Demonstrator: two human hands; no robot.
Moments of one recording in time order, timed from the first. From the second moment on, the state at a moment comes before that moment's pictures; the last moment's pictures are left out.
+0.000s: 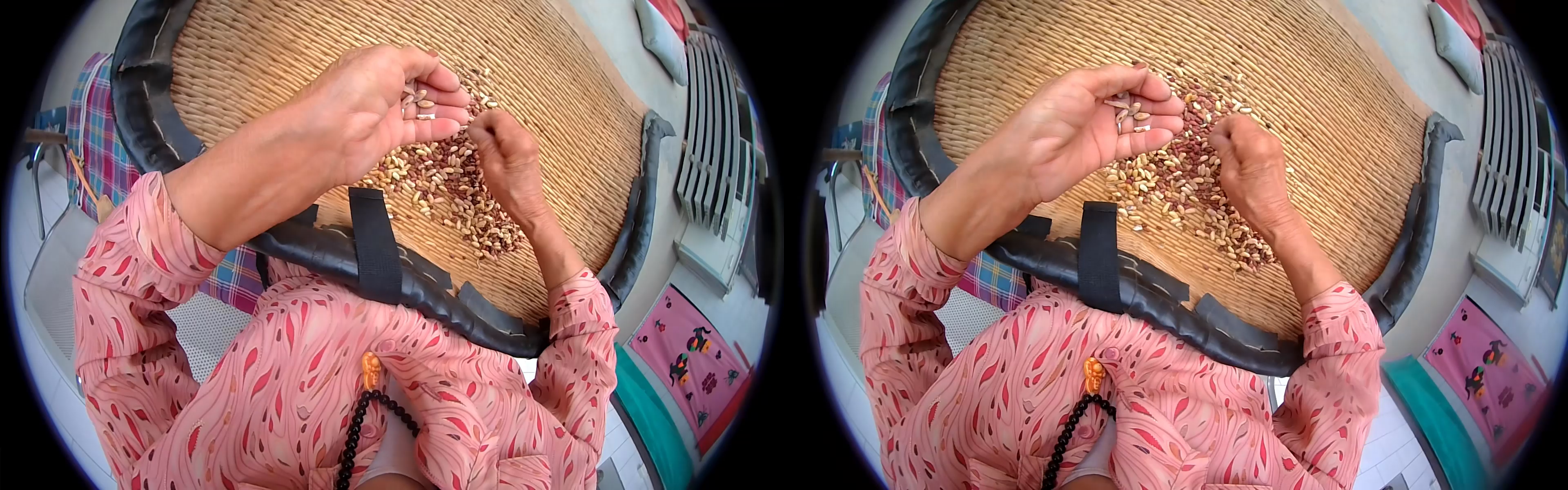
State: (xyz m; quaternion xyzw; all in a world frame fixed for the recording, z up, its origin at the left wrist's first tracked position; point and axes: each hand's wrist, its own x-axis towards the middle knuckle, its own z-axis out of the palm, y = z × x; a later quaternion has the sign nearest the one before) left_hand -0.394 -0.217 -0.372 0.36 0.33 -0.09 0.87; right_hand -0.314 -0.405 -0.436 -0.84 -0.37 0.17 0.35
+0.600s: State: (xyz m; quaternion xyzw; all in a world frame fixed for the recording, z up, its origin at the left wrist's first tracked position) left_hand -0.392 -0.215 -0.380 0.32 0.32 -0.11 0.89; right_hand -0.344 -0.410 -0.456 -0.80 -0.54 0.17 0.19
